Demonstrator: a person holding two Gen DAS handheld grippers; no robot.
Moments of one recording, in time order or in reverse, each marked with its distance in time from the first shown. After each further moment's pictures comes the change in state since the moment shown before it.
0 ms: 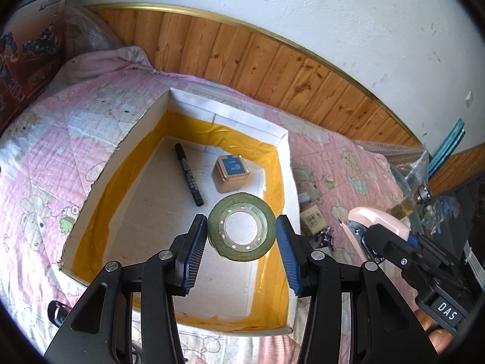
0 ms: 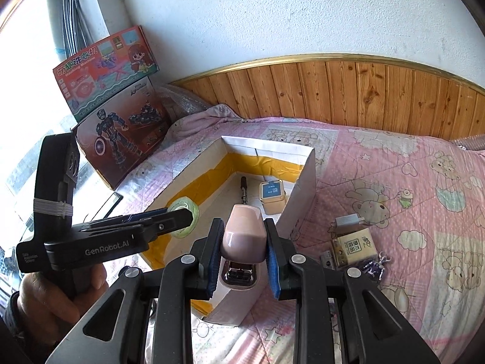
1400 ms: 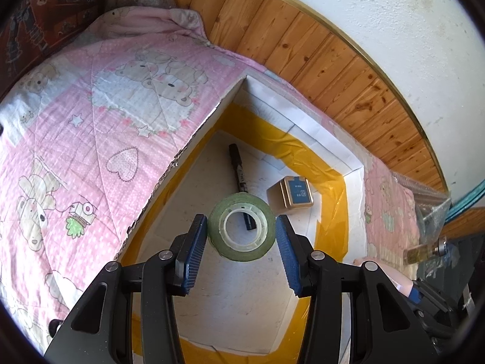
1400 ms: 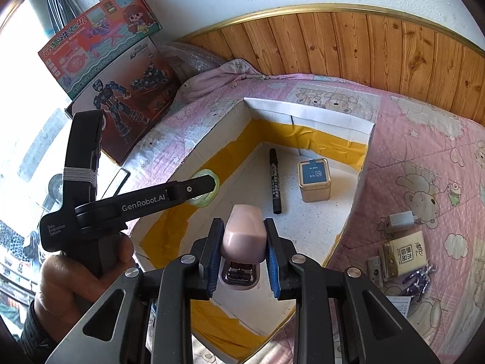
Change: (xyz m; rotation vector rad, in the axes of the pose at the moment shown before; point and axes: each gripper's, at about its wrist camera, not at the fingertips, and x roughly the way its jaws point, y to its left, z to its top) left arm 0.062 0.082 0.039 -0.231 0.081 0.058; right arm 0.098 0.023 0.035 0.019 0.243 0.085
